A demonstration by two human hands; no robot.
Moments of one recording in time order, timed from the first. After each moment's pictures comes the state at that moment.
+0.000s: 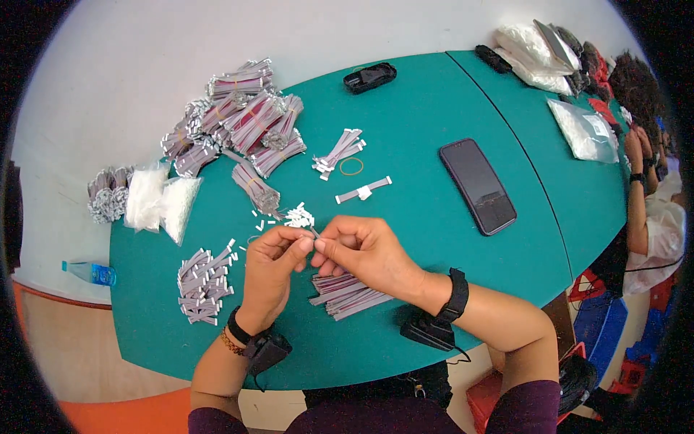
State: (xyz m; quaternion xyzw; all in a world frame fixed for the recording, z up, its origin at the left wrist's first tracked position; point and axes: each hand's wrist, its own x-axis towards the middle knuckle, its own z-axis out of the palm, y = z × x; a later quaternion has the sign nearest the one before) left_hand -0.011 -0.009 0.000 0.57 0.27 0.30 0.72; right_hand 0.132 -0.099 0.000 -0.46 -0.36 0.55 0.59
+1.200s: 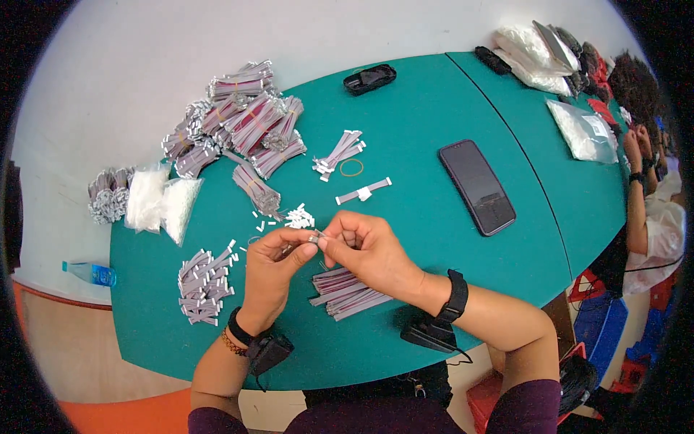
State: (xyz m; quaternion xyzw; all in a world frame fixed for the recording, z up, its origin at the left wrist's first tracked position) left_hand -0.013 -0.007 -0.004 0.60 0.24 0.29 0.70; right_hand 0.133 -0.099 -0.003 -0.48 -0.39 0.50 0.61
